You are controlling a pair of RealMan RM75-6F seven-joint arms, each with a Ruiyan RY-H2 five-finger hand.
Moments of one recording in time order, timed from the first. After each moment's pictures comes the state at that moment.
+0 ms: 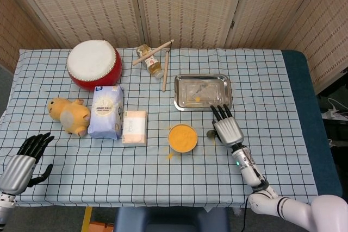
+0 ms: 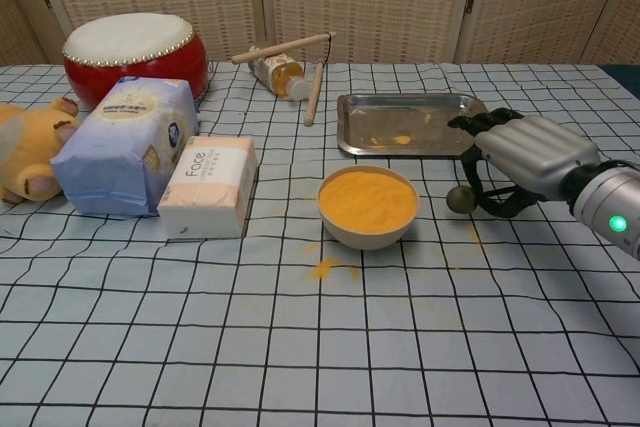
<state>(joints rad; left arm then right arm) -0.16 -1.11 0.04 -1.48 1.66 1.48 -0.19 0.60 -1.74 0.15 -1.12 -1.31 1.05 -0.48</state>
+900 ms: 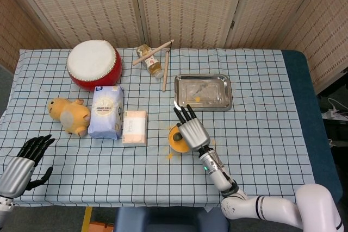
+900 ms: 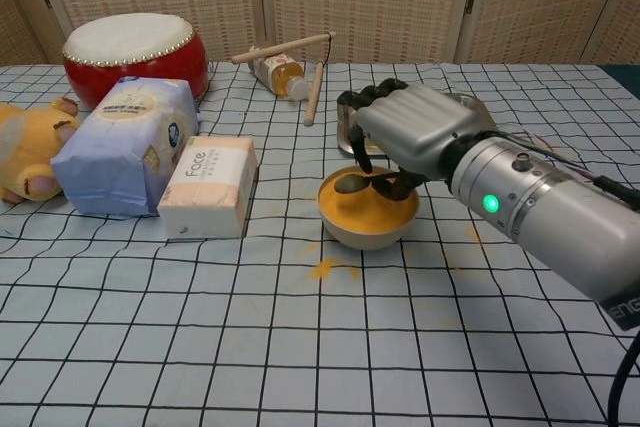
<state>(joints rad) -0.16 -1.09 0.06 -1.46 1.70 1.51 -0.26 0.75 -1.82 0.22 -1.41 -1.12 1.07 -0.92</state>
